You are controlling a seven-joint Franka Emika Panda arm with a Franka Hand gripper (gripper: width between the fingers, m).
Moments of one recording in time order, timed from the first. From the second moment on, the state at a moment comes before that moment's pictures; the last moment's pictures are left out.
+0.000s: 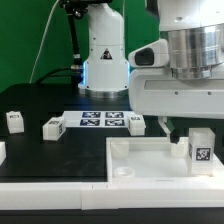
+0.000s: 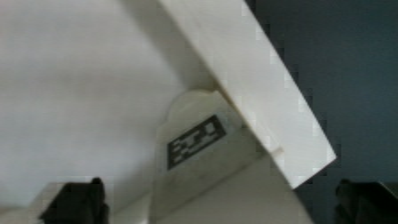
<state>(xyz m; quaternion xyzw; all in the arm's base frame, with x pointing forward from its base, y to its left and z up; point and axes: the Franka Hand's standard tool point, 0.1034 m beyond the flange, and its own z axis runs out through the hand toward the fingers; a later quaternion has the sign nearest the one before) 0.625 0.115 0.073 -0.97 0.23 -0.01 0.07</state>
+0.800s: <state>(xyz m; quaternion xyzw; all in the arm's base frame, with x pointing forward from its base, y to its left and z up) 0.623 0.114 0.072 -1.00 0.05 -0.02 0.06</state>
